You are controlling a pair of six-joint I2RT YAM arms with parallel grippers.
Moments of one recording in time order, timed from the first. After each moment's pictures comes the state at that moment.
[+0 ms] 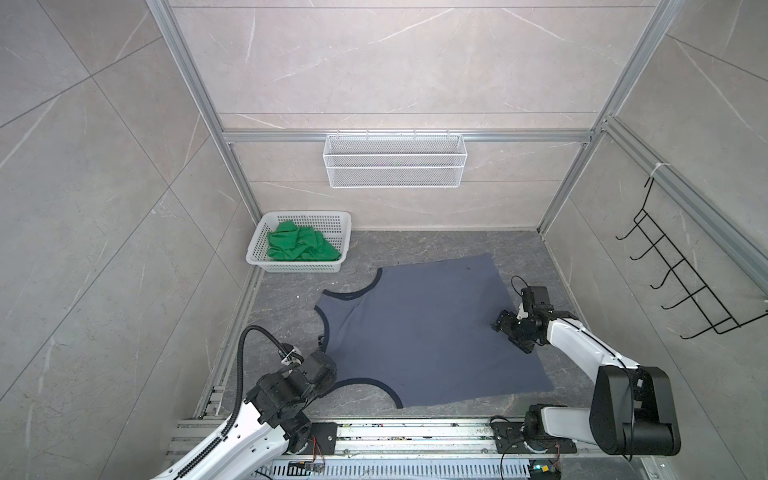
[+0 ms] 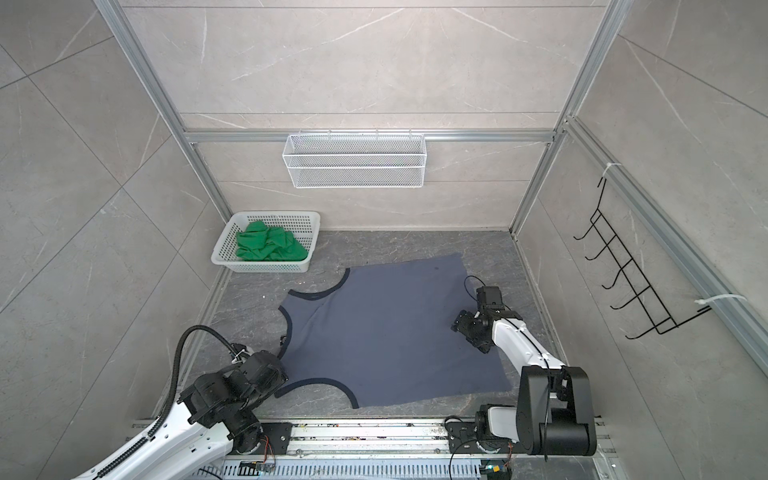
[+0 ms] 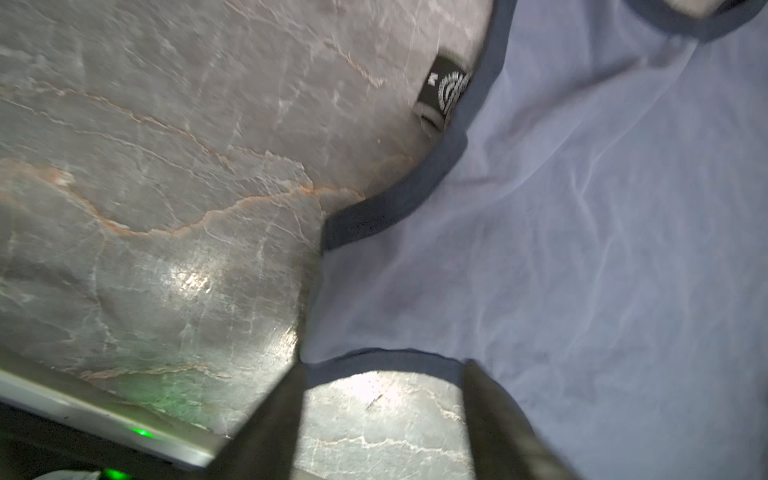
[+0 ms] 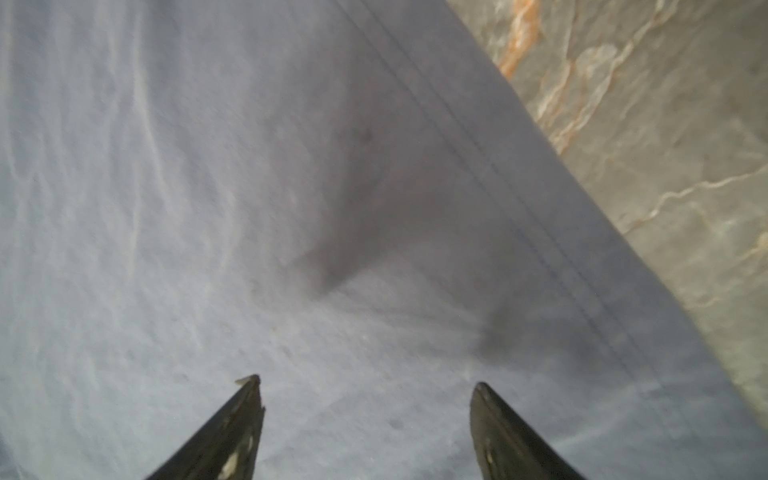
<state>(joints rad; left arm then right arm) -0.78 0.53 0.47 -1.10 -0.33 -1.39 -0.03 1.32 0.69 -0.57 -0.15 0.57</state>
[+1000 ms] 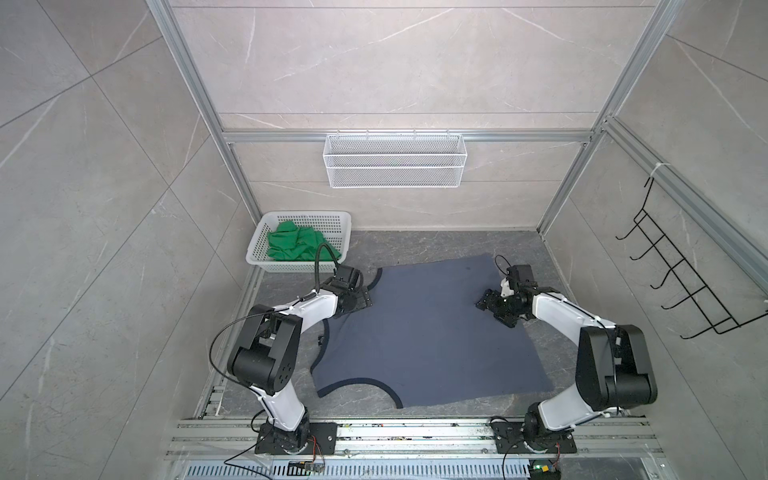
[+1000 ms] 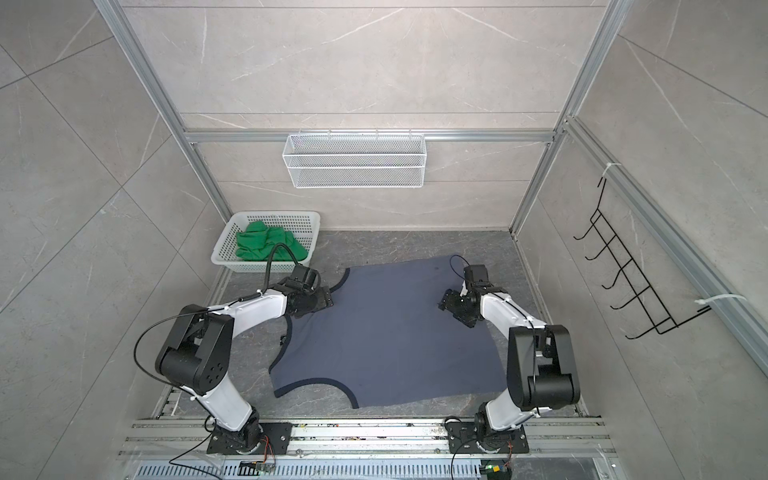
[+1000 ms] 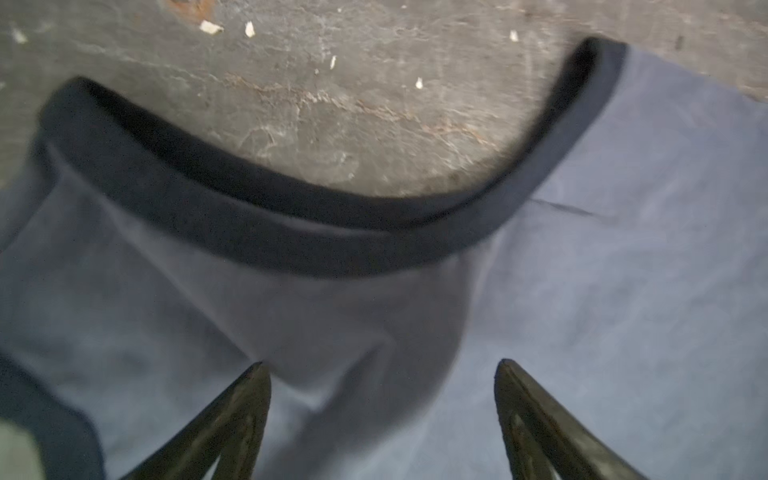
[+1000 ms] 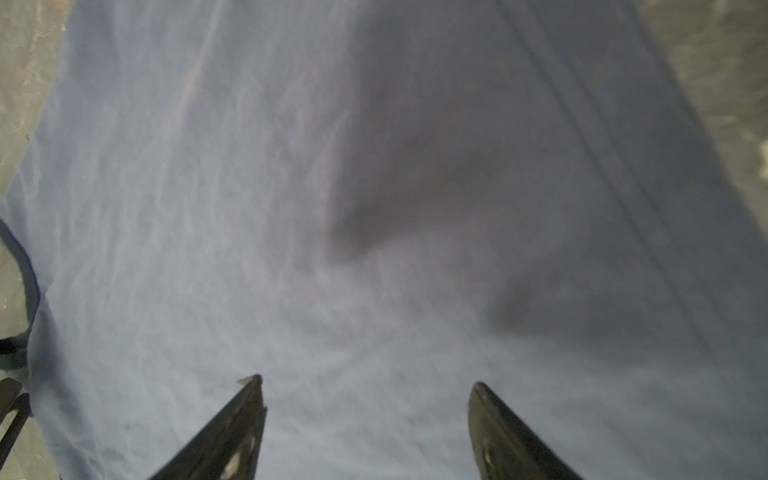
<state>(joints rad) -0.36 1.74 1.00 -0.30 -0.04 -0.62 0.04 1.60 0.93 -0.47 -0.24 0.54</state>
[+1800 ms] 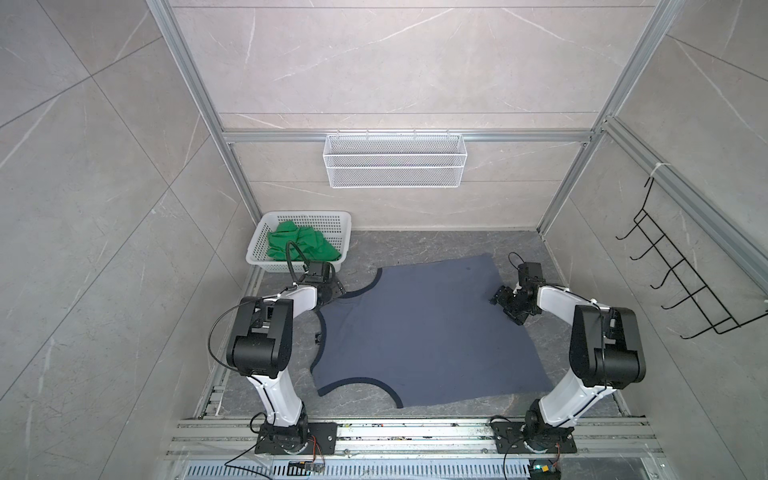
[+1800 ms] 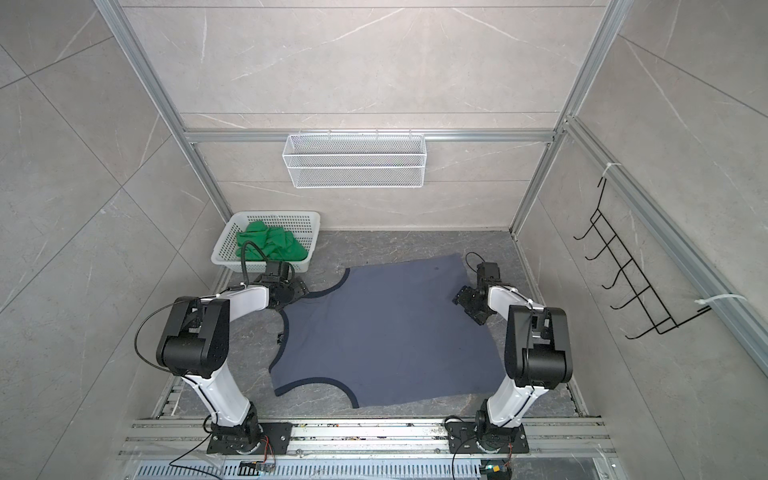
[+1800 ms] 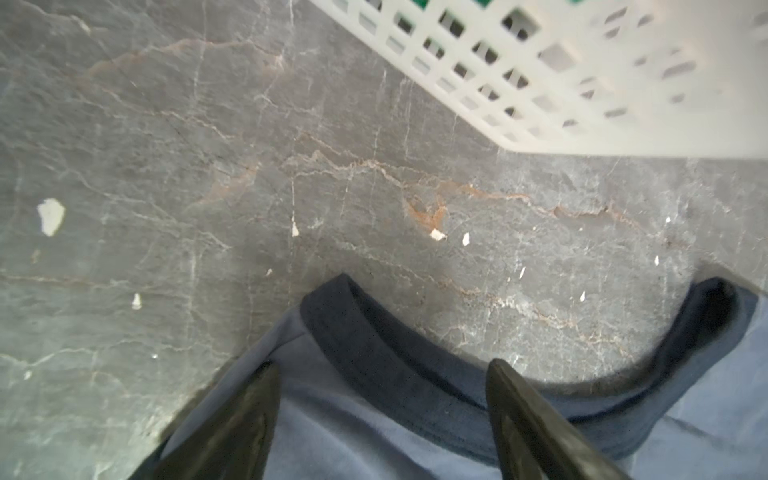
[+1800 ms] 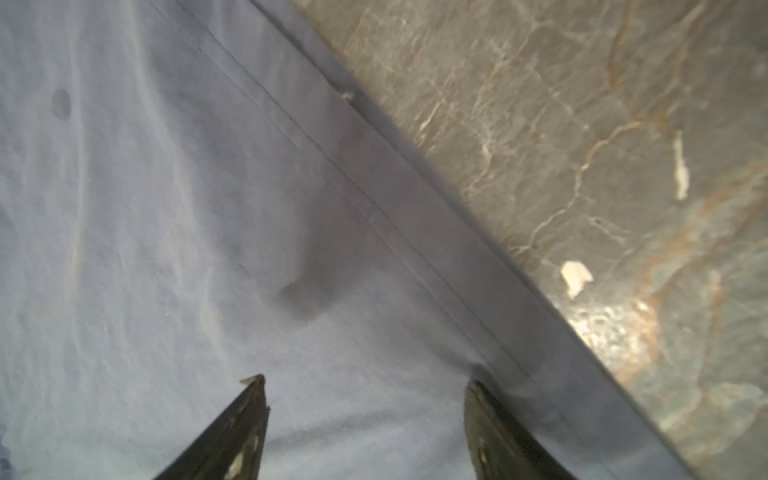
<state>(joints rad) -0.15 1.80 1.02 -0.20 -0.06 -0.61 -0.09 1.71 0.97 -0.44 -0.17 0.60</state>
